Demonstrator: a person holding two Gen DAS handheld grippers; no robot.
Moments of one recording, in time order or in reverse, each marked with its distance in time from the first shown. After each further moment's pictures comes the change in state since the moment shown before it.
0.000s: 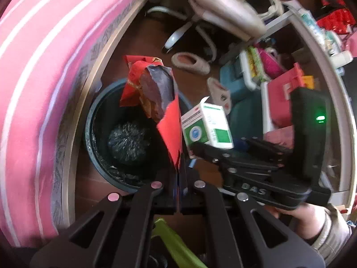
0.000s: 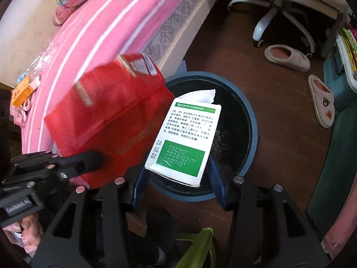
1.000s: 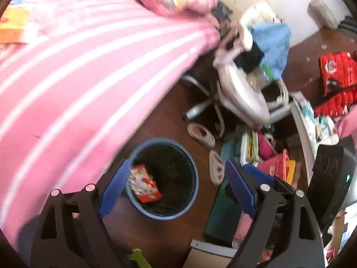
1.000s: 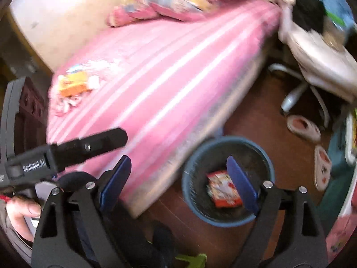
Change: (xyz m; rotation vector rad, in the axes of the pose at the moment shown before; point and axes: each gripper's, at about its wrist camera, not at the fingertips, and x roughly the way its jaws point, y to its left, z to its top) left arm -0.181 0.069 -0.032 -0.336 -0.465 -0.026; right arm -0.109 0.150 0.014 -0.322 -0.234 0.072
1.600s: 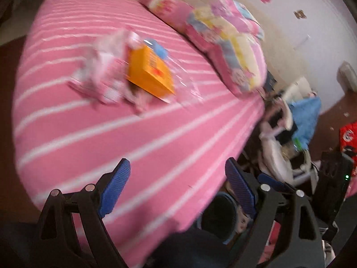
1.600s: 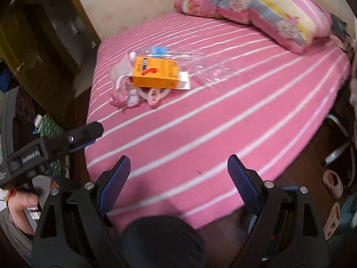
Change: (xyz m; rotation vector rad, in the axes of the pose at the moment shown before) left arm -0.189 0.190 0.019 -0.227 -0.323 0.206; right arm 0.069 0.219 0.055 -0.309 0.050 0.165
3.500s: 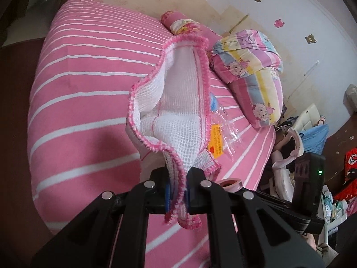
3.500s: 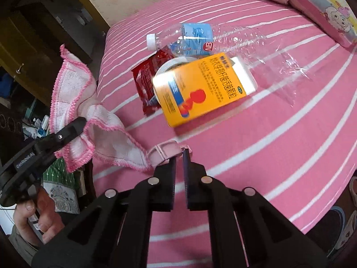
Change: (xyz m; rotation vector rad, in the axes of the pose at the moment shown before) left arm 0.002 0.092 0.059 -0.061 -0.121 0.012; right arm 0.151 0.038 0.066 0.031 0.117 0.120
